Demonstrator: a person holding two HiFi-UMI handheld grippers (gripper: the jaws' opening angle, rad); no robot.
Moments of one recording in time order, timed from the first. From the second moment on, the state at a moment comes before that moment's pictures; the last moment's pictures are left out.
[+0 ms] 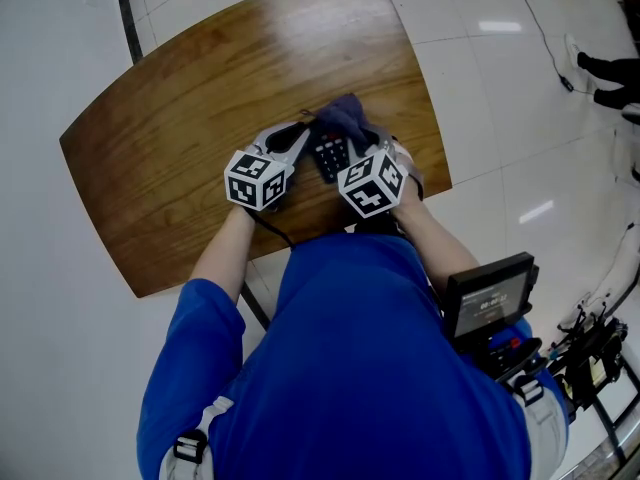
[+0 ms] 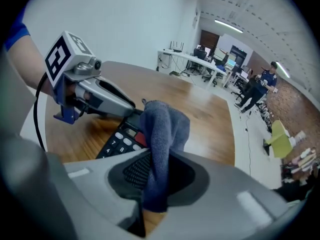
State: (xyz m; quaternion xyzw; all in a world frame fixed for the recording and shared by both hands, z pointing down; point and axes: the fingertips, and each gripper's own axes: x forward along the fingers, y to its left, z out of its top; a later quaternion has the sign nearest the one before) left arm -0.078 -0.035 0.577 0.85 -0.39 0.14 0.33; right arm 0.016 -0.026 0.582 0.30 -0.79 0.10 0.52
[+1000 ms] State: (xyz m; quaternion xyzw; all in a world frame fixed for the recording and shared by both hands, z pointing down) left arm -0.084 -0.027 0.575 0.83 -0.40 0.09 0.38; right arm -0.043 0.037 0.578 0.17 -0.84 0.21 0.46
